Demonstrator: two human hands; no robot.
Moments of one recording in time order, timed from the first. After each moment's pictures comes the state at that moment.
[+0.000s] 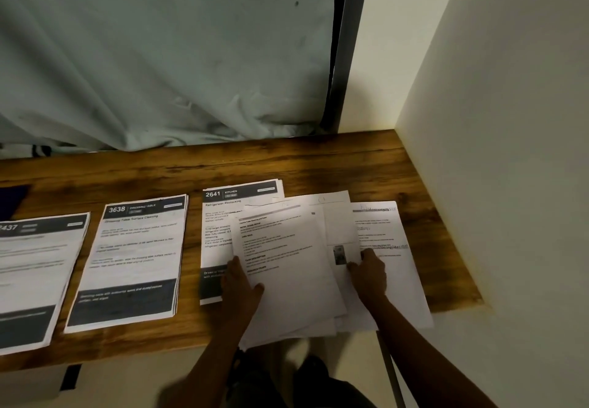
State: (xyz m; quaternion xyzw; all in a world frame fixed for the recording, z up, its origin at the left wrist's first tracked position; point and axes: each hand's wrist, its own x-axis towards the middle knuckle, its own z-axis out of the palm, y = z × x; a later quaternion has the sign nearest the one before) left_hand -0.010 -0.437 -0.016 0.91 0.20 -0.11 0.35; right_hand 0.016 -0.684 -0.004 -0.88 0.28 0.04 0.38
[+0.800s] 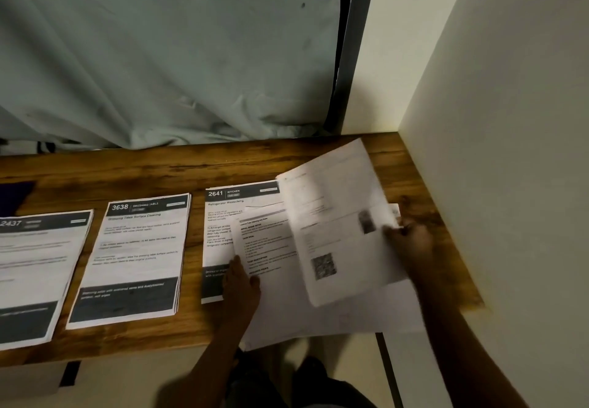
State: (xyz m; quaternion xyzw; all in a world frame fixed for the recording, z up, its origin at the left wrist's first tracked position) left_hand -0.007 -0.441 -0.009 0.90 0.22 -0.08 0.36; right_hand 0.038 -0.740 0.097 -0.88 0.24 -0.02 0.42
